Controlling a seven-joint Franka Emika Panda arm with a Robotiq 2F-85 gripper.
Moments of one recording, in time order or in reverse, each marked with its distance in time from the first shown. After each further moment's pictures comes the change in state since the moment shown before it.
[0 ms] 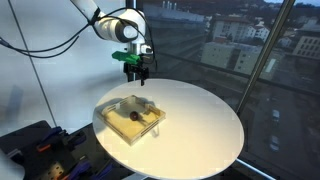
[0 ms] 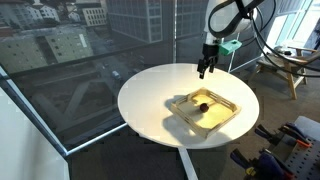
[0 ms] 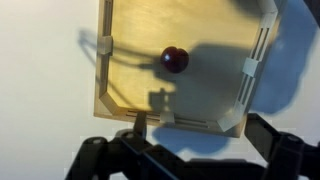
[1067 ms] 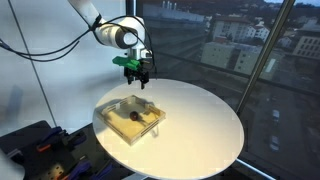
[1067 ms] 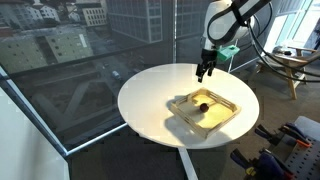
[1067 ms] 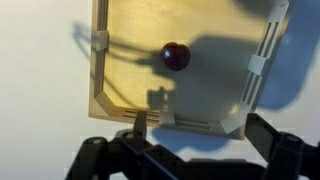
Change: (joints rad) arm 0.000 0.042 0.003 -0.016 0.000 0.079 0.000
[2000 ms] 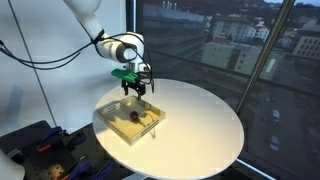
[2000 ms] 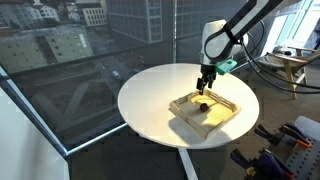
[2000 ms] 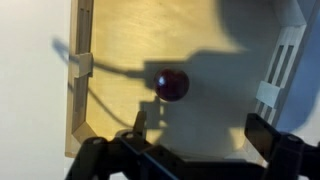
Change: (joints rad) arm 0.000 0.115 0.008 -0.014 0.000 0.051 0.000
